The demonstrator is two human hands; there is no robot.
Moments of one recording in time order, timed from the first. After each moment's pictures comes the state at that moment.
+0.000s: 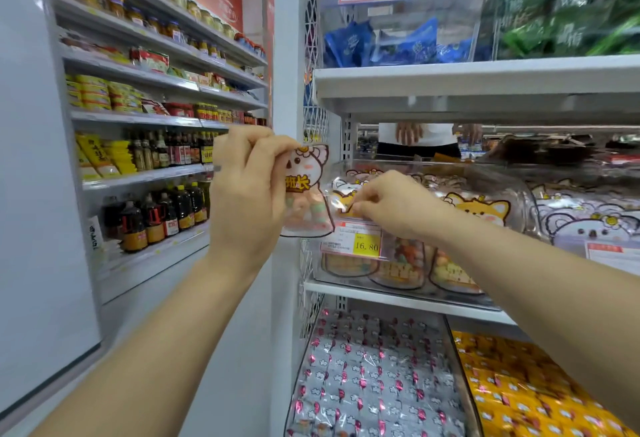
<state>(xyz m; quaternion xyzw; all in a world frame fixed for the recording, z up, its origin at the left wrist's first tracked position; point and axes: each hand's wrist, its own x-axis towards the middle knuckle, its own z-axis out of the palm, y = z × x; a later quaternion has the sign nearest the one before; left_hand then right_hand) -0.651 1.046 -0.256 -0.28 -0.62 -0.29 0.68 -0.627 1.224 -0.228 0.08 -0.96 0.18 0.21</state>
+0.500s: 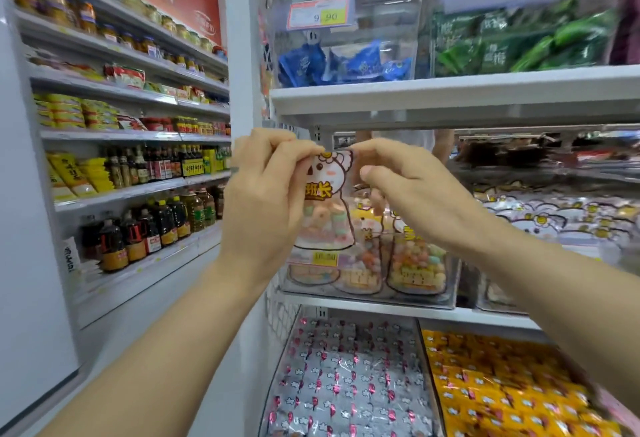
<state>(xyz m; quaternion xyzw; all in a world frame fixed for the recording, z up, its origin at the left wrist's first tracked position) -0.619 1.096 -0.239 -0.35 -0.61 -0.29 0.65 -0.557 1.258 -0.210 0.21 -0.85 0.35 0.33</state>
